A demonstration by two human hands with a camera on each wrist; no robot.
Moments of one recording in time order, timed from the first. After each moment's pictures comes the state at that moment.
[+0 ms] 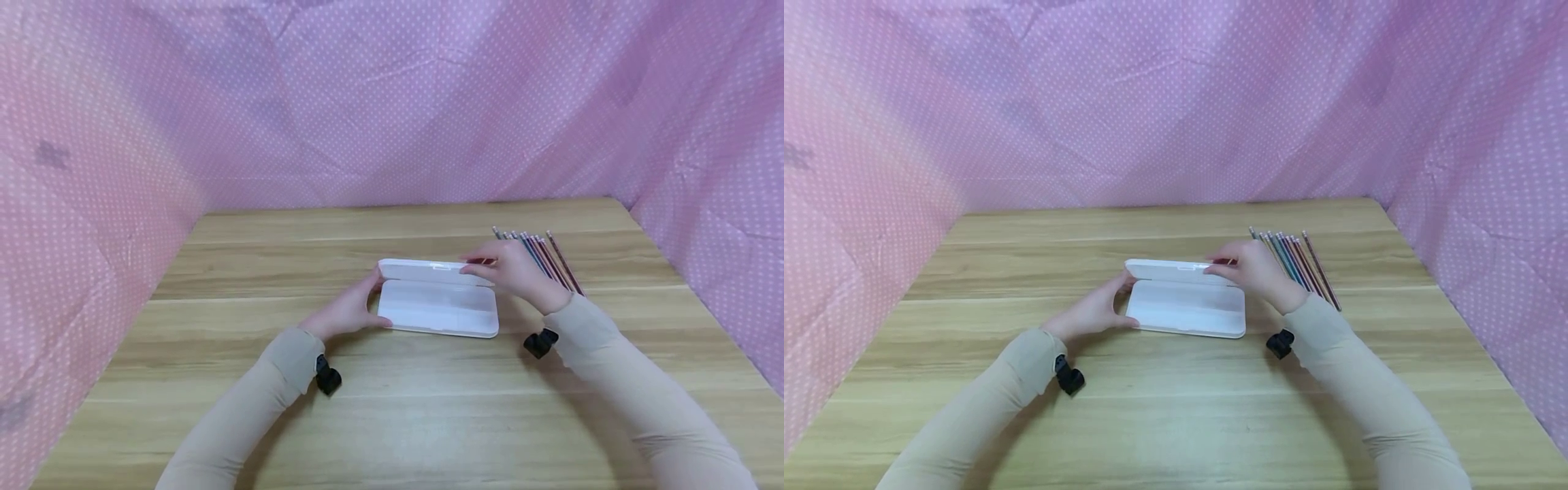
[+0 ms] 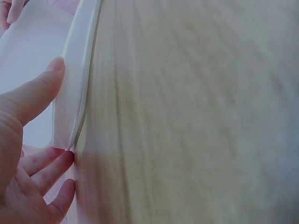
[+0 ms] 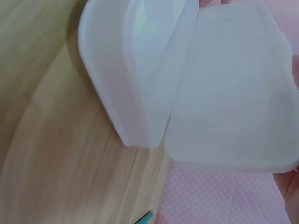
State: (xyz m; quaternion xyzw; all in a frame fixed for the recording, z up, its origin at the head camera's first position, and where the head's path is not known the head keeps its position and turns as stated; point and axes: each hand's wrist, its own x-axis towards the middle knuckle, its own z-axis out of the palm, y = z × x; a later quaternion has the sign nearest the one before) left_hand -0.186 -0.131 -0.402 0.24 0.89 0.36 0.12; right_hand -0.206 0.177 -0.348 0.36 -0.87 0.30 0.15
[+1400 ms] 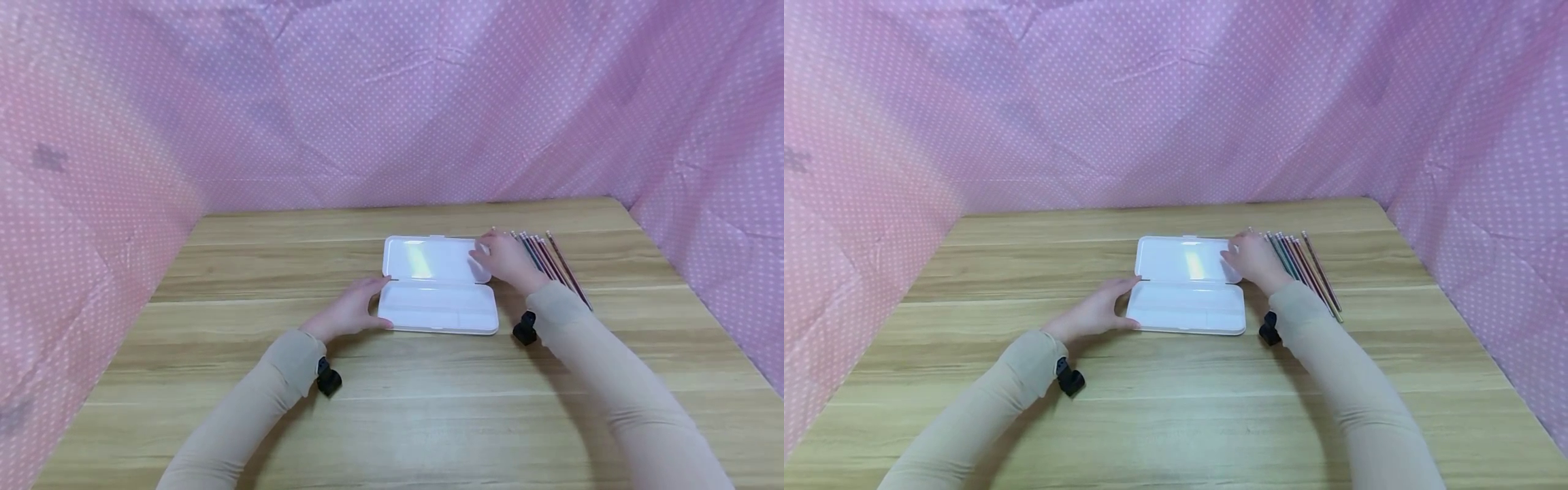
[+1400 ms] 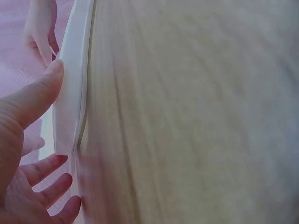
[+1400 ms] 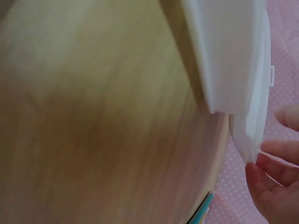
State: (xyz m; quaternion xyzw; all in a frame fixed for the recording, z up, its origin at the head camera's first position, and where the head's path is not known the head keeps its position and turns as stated) left_hand -0.180 -0.128 -0.396 0.26 0.92 0.27 0.10; right_hand -0.251 0.184 -0.376 0.15 -0.97 0.21 0.01
